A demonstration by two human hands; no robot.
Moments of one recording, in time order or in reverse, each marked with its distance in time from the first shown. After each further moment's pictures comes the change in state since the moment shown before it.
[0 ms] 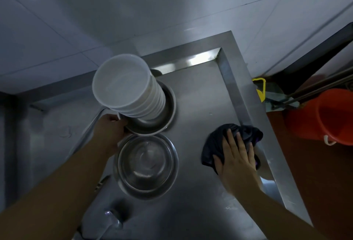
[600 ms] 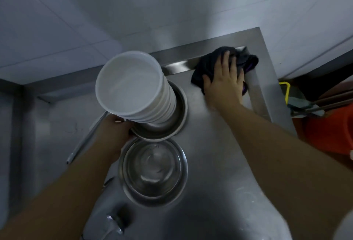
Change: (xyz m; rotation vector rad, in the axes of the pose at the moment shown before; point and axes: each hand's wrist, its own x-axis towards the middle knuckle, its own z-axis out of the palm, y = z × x) left_hand -0.014 0.003 -0.007 -0.092 -0.071 0.085; right_hand 0.256 -0.070 -0.047 0.225 0.003 0.040
